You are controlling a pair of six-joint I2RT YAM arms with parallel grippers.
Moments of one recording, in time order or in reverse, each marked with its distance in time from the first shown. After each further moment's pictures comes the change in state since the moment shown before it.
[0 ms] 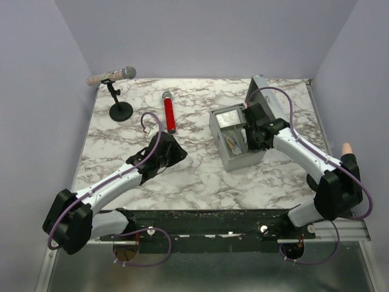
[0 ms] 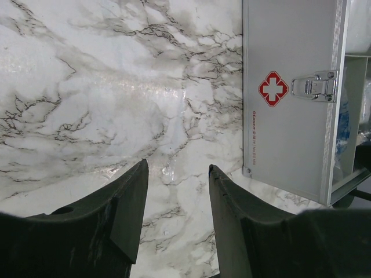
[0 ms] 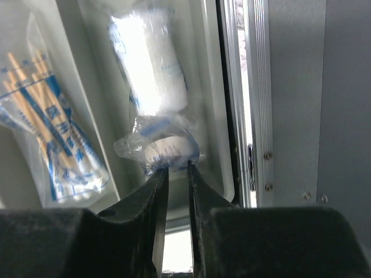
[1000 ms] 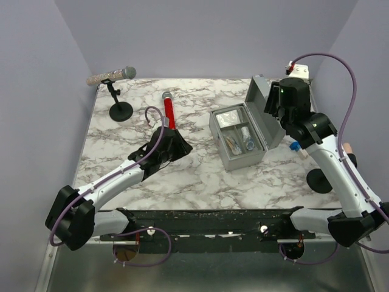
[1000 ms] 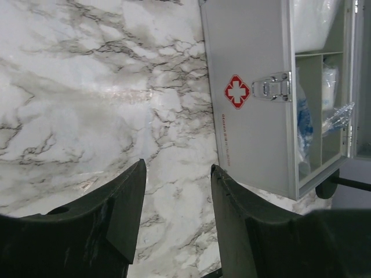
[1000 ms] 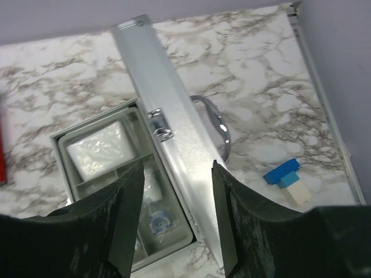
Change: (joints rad) left arm 0.000 0.022 0.045 0.040 0.037 0.050; right arm -0.016 -0.238 0.312 0.089 0.242 -0.010
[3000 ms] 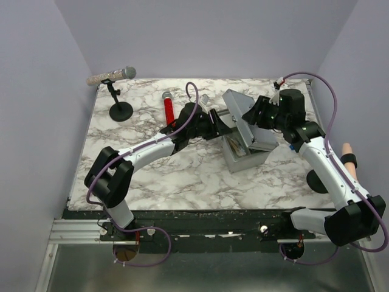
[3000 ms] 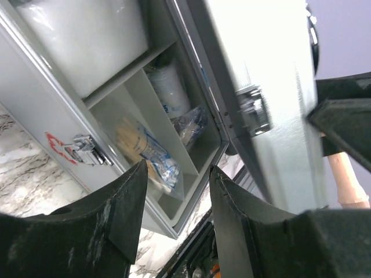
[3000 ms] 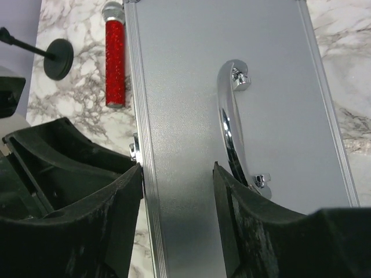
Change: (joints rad) left arm -0.064 0.476 0.434 0.277 0.392 -0.001; right arm -0.182 0.012 -0.298 0.262 -0.649 0.219
